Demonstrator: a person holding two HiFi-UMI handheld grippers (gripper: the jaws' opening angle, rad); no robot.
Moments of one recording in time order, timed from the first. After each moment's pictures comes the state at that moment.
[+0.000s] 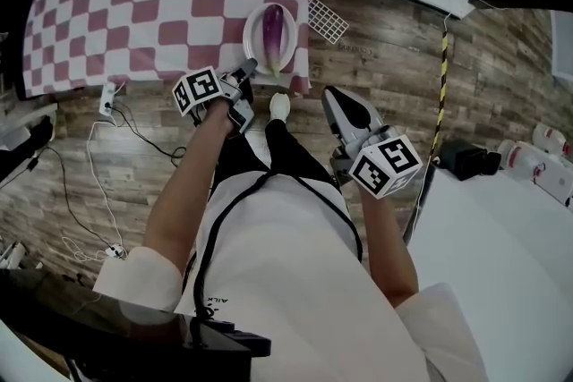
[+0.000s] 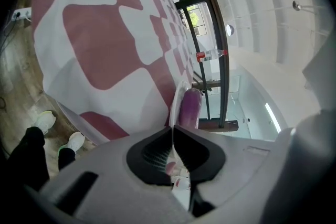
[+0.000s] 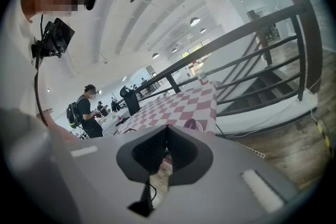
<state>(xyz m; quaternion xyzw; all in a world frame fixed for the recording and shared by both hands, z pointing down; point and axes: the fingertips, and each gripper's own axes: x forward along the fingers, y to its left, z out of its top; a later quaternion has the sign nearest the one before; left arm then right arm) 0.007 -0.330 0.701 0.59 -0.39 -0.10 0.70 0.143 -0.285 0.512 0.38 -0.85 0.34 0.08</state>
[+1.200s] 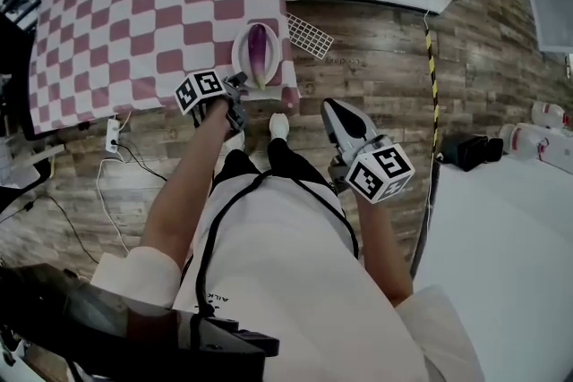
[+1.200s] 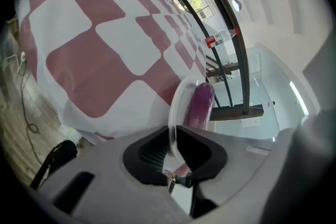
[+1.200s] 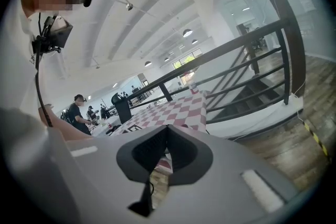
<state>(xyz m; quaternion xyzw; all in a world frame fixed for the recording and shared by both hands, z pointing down) 0.000 -0.336 0.712 0.57 -0.44 0.05 0.69 0.169 -0.259 0.486 0.45 -0.83 0.32 0.05</state>
